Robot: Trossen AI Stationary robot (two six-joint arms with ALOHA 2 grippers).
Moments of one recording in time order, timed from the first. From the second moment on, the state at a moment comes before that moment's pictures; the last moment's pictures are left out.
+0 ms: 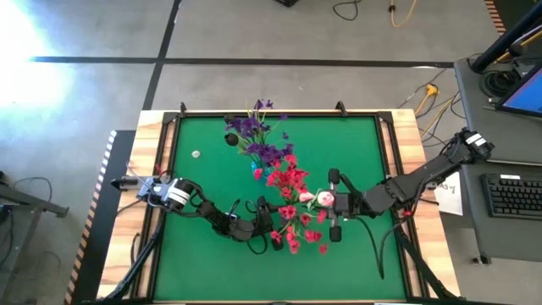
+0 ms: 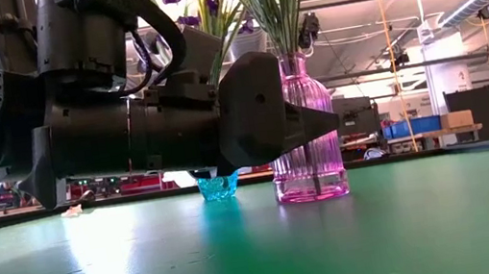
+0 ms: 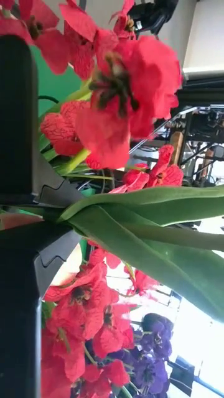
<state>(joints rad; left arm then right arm) -0.40 2.32 0.92 1.35 -0.77 -0.11 0.47 1.21 0.84 0.27 0.50 -0.15</state>
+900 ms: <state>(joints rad) -0.40 2.32 0.92 1.34 -0.77 -0.11 0.46 1.20 0.84 0.24 0.49 -0.07</state>
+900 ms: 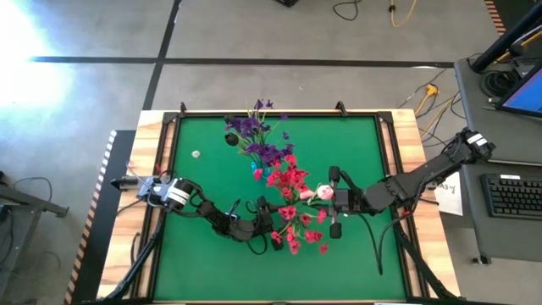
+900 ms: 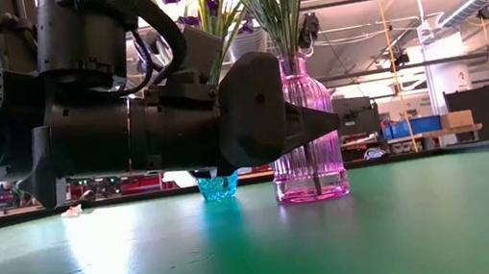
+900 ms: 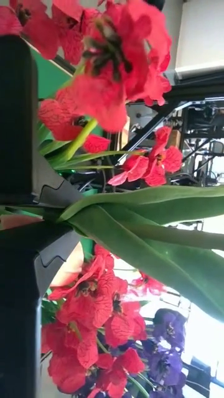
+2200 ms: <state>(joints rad) -0.40 2.32 0.92 1.33 -0.77 -0.12 0.38 1.19 0.90 0.07 0.31 -0.03</state>
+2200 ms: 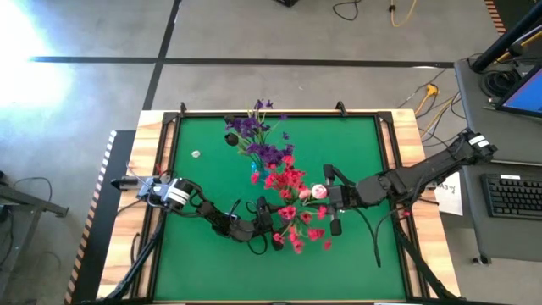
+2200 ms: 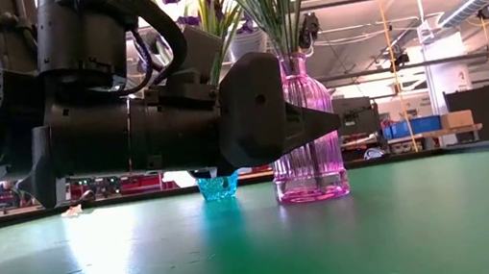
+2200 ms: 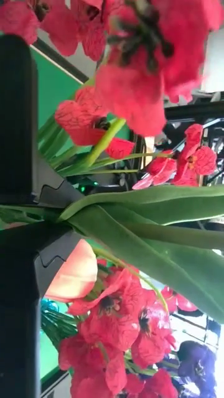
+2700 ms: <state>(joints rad) -0.40 2.32 0.92 1.33 -0.78 -0.12 0.35 1.25 0.90 0.12 0.31 -0.04</state>
